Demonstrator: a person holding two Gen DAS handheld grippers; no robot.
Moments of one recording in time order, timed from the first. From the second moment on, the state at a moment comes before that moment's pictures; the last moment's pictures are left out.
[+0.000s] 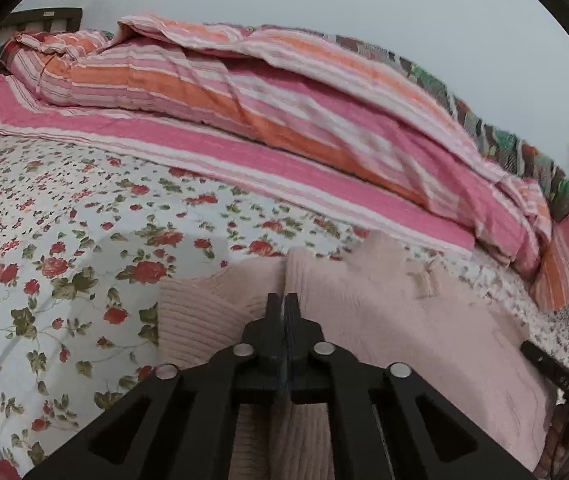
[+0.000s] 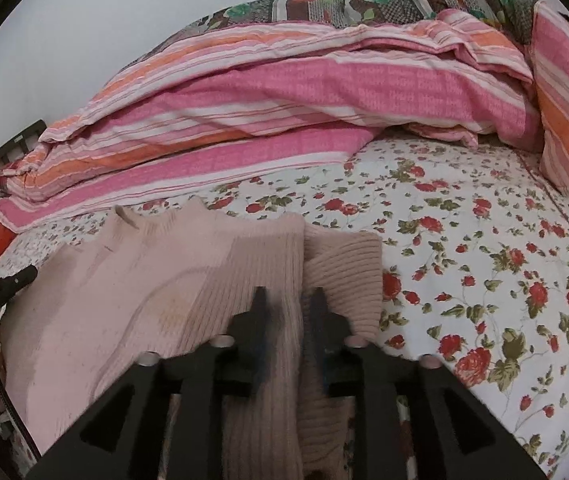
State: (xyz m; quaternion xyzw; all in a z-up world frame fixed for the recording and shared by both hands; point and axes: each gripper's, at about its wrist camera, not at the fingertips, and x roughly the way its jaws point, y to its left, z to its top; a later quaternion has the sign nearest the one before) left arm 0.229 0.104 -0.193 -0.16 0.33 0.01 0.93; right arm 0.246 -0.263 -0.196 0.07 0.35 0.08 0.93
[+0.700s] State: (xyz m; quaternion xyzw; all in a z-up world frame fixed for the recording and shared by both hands) left arm 0.217 0.109 -0.193 -0.18 0.34 -0.04 0.92; right arm 0.150 -0.295 -0.184 0.11 0.37 0.07 0.92
